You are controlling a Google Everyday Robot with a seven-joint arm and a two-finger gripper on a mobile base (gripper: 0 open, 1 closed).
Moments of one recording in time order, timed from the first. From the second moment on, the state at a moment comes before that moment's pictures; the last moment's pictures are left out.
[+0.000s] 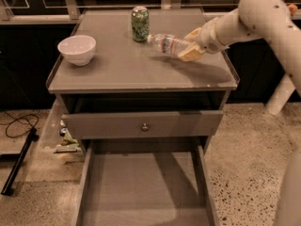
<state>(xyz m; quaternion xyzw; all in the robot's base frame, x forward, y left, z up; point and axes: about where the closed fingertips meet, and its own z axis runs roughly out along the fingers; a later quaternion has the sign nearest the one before) 0.747 -0.153 0.872 -0.56 0.71 0.06 0.42</state>
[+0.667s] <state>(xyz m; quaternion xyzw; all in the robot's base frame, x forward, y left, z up) 0.759 -0.150 0.864 -0.56 0.71 0.07 0.41</state>
